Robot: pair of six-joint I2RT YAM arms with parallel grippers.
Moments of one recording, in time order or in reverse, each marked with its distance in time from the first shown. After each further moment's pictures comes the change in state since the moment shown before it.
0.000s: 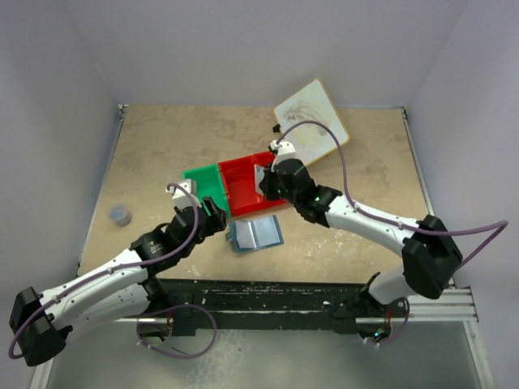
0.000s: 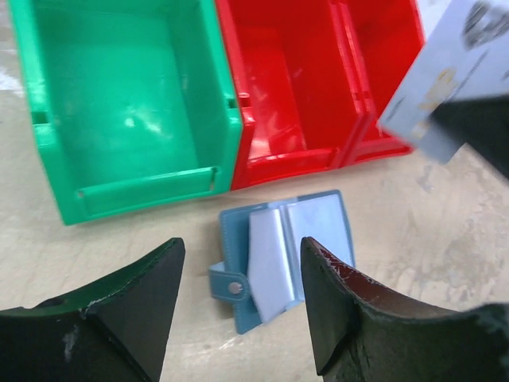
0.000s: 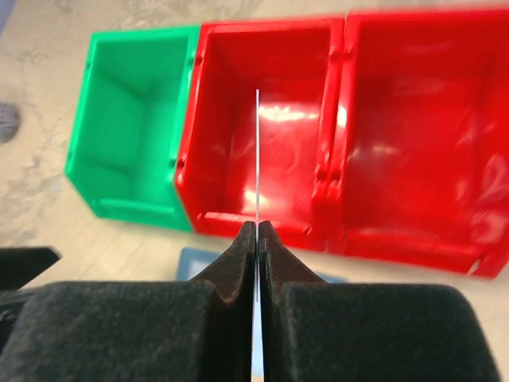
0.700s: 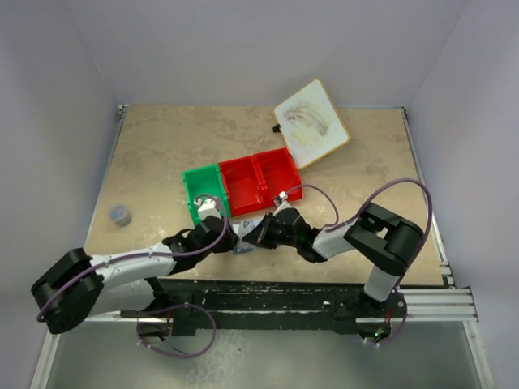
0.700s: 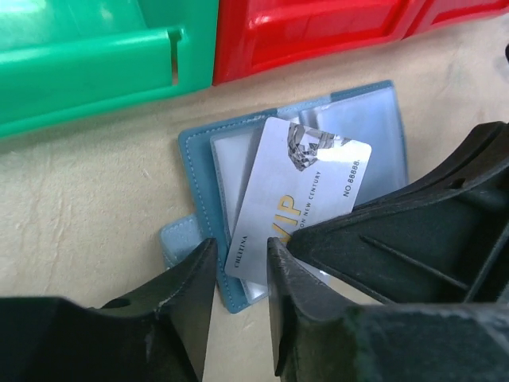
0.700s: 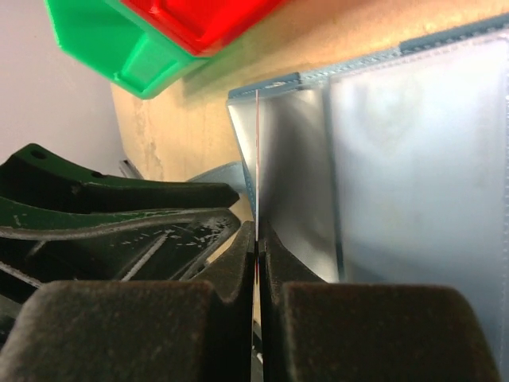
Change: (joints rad) left arm -0.015 0.370 -0.178 0.357 0.230 -0.050; right arm 0.084 0.315 -0.428 0.727 -0.328 0.736
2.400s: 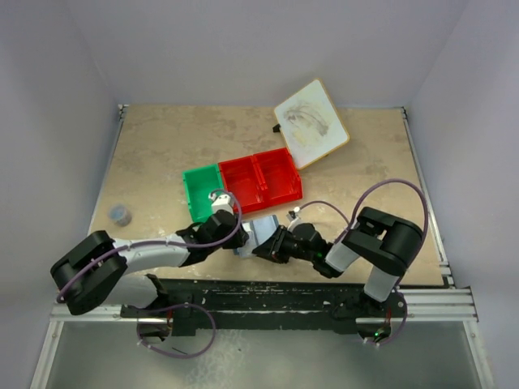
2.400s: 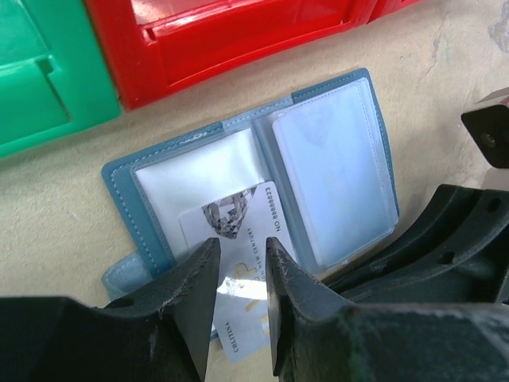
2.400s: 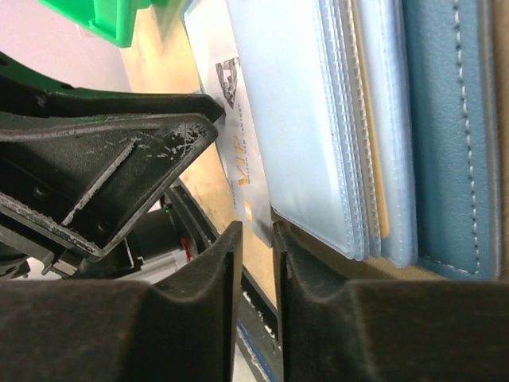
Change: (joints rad) left arm -0.005 0.151 0.090 0.057 0.080 0.070; right arm 0.007 -0.023 -0.238 0.255 -0.047 0.117
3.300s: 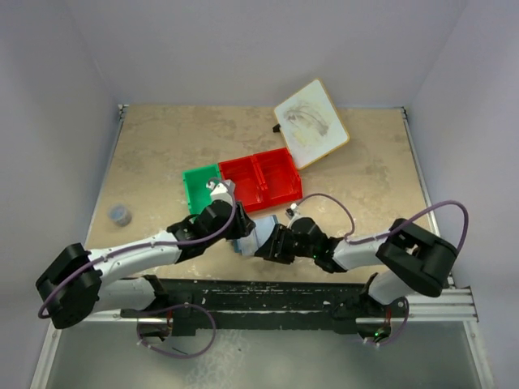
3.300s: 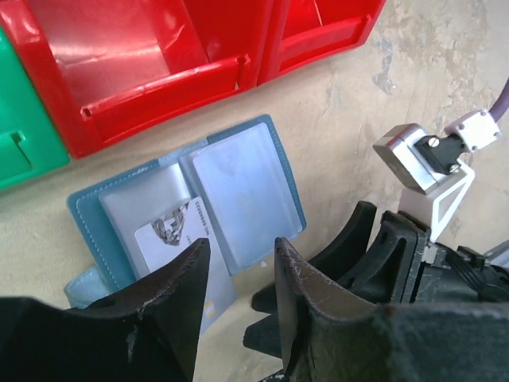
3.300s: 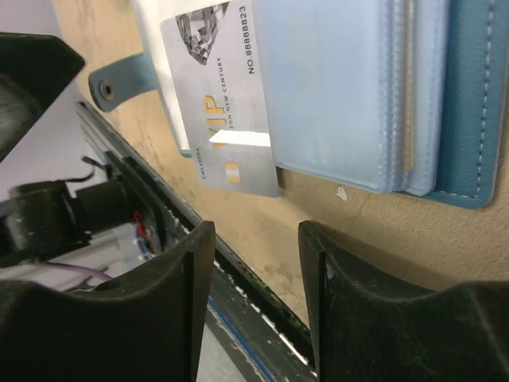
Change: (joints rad) left arm -0.006 -0.151 0.095 -0.125 0.006 -0.033; right arm -0.005 -0.262 0.079 -0.486 -0.026 -0.220
